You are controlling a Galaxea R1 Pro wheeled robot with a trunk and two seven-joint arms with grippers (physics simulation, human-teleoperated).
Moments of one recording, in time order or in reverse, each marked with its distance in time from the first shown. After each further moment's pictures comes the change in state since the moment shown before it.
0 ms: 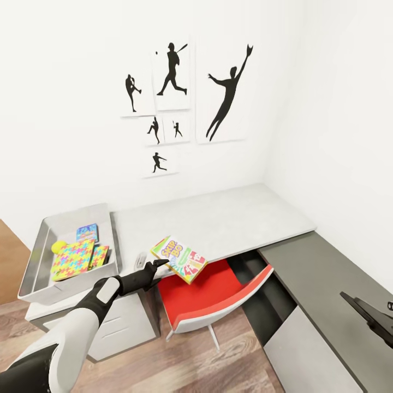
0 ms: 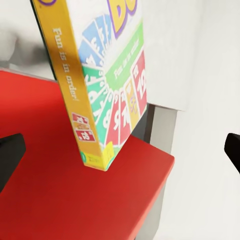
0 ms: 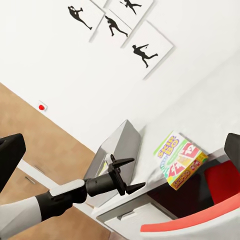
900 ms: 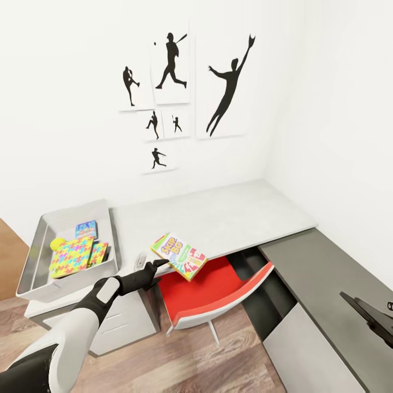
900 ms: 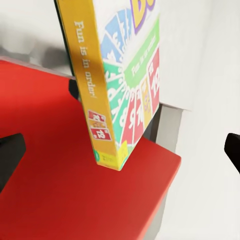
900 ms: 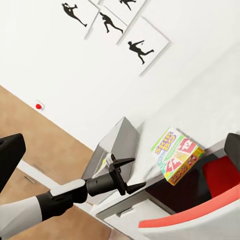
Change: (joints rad) left arm 0.000 0.000 0.000 0.000 0.000 -0.001 0.001; right arm 0.000 0.000 0.000 0.000 0.000 0.002 0.002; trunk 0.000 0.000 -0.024
